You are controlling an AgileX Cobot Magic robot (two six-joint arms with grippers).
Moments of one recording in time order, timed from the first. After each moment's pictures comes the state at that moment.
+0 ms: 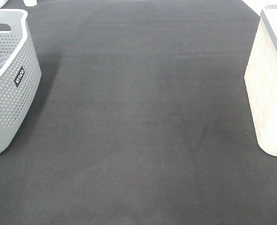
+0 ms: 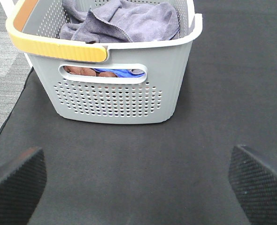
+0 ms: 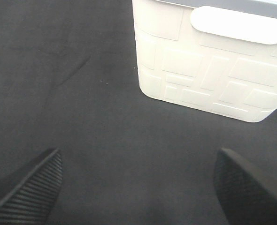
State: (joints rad) left arm 0.08 0.00 -0.52 0.01 1.08 -0.03; right arm 0.01 0.00 -0.45 0.07 1.11 -0.05
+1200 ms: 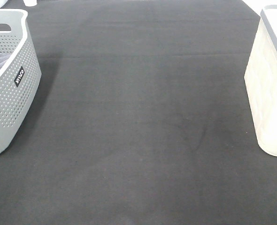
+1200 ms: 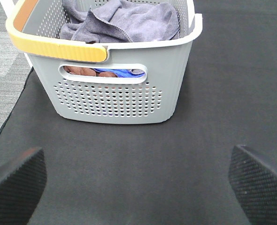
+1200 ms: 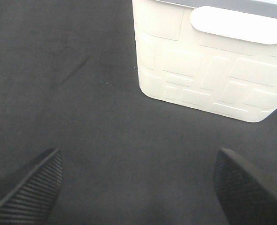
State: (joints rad) left arm 0.08 0.00 -0.52 0.01 1.08 -0.03; right arm 0.01 0.00 -0.45 0.07 1.11 -0.05
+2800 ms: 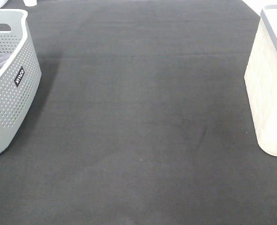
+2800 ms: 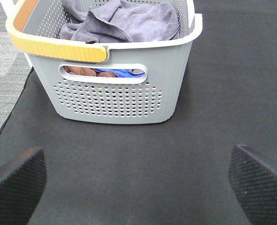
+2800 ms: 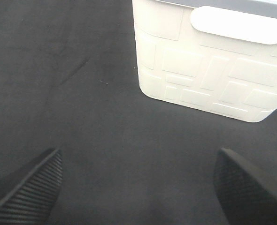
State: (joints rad) left arm 0.08 0.00 -0.52 0.01 1.08 -0.03; right arm 0.01 0.00 -0.45 0.07 1.11 -0.05
